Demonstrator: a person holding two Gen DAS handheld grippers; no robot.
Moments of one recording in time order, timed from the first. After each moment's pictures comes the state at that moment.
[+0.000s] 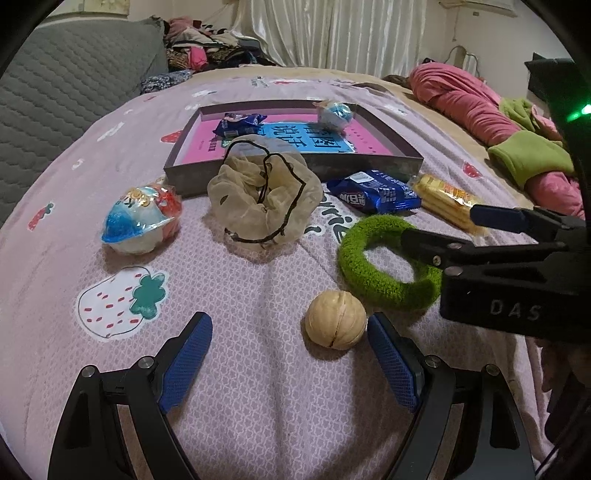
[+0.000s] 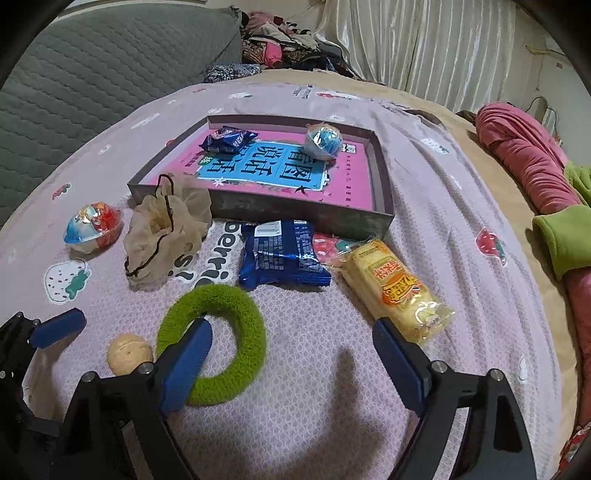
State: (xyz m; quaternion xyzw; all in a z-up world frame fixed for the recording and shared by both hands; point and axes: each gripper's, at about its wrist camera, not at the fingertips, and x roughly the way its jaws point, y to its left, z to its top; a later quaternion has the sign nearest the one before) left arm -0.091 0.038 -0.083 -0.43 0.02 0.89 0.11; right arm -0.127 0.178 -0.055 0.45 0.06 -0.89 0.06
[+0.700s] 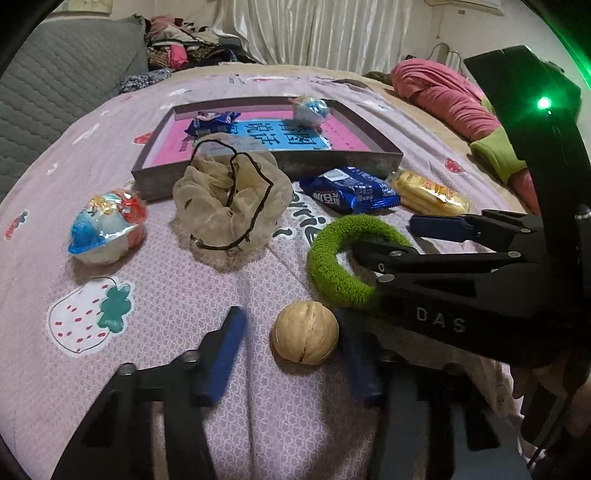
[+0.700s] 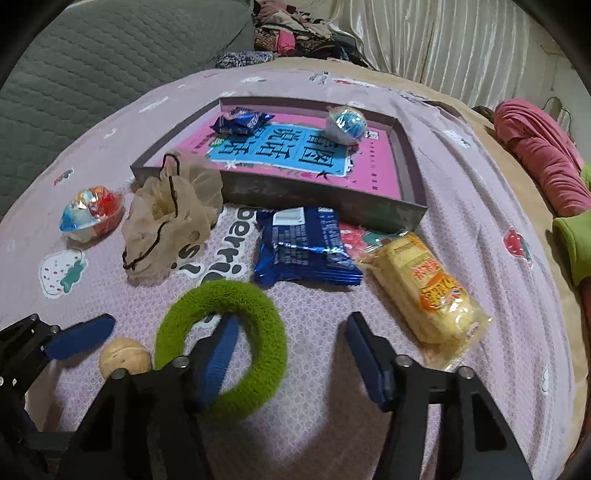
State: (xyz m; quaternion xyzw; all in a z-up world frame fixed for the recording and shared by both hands) left arm -0.099 0.049 -0.089 -0.44 0.02 0.89 0.15; right arm -0.141 0.165 -0.074 0.47 0.07 -0.88 0.08
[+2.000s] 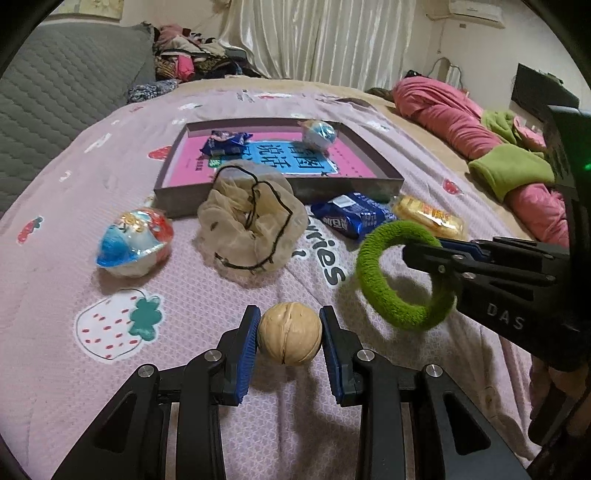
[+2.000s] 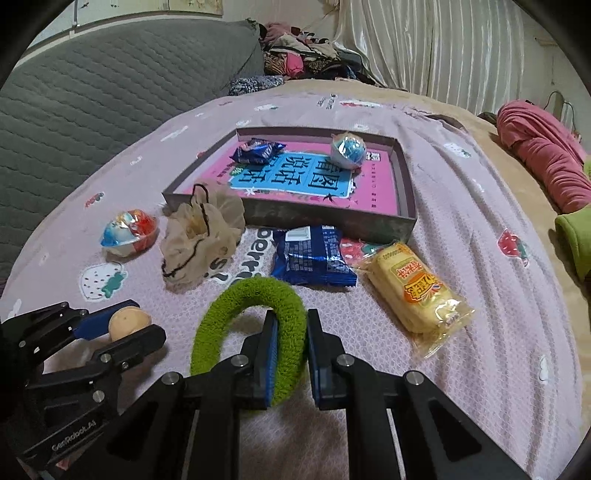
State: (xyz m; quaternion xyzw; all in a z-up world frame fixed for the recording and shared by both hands) left arm -0.091 0.031 -0.065 -0.41 0.00 0.90 0.14; right arm -0.111 0.180 -0.044 0.42 0.03 -0.90 0.12
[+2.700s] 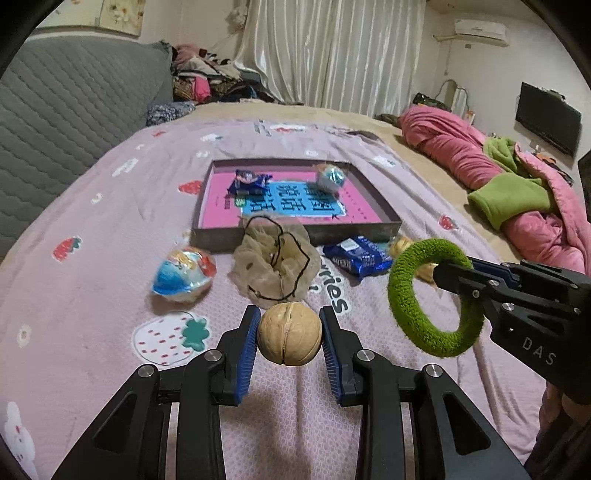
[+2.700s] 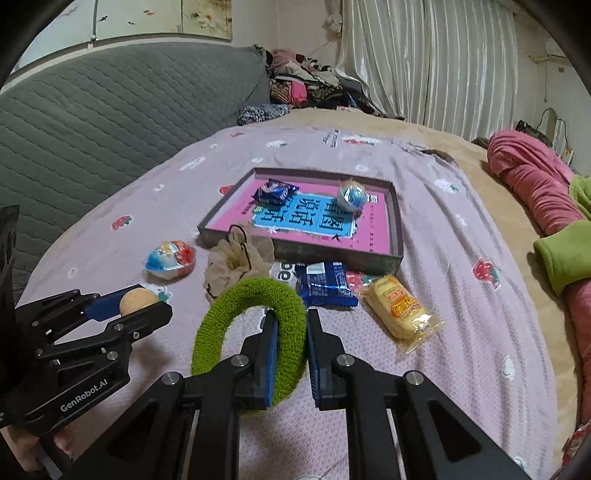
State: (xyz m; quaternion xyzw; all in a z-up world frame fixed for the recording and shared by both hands) left arm -0.063 0.007 -0.010 -0.37 -0.01 0.92 0.12; right arm -0.064 0.168 0.016 0.38 0.03 -0.92 0.12
